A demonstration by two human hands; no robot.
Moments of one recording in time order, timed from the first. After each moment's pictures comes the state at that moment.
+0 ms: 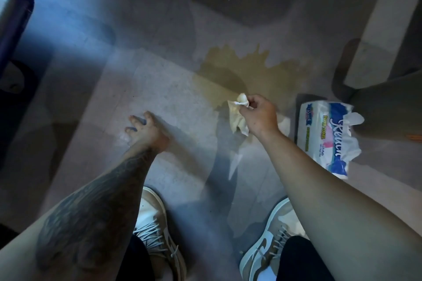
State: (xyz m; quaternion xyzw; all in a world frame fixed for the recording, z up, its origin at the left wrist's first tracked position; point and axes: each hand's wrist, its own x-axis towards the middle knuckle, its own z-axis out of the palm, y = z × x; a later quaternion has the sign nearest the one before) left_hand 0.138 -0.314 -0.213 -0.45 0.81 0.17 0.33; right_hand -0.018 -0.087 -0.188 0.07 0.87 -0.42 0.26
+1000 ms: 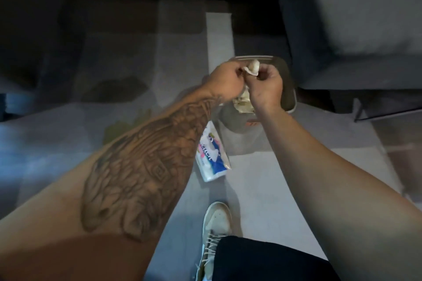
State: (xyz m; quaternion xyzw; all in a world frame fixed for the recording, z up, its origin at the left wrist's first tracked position) left_hand -0.147 0.090 0.075 0.05 0.85 0.50 0.14; right_hand -0.137 0.206 0.036 0.23 0.75 -0.61 -0.12
